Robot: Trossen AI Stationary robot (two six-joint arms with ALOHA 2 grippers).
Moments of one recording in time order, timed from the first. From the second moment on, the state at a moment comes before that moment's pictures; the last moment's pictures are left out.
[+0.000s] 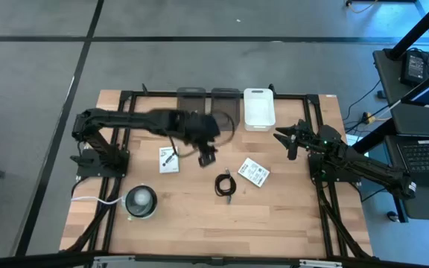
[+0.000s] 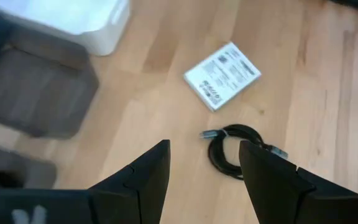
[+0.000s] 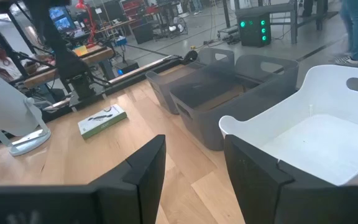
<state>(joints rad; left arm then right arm) 0.00 1.66 1.60 -0.86 -0.09 -0.31 -0.49 0.16 0.01 0.03 -0.10 0.28</state>
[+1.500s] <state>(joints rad) -0.12 2.15 1.60 -0.73 -0.03 -0.61 -0.50 0.16 0.01 0.03 -0.10 0.28</state>
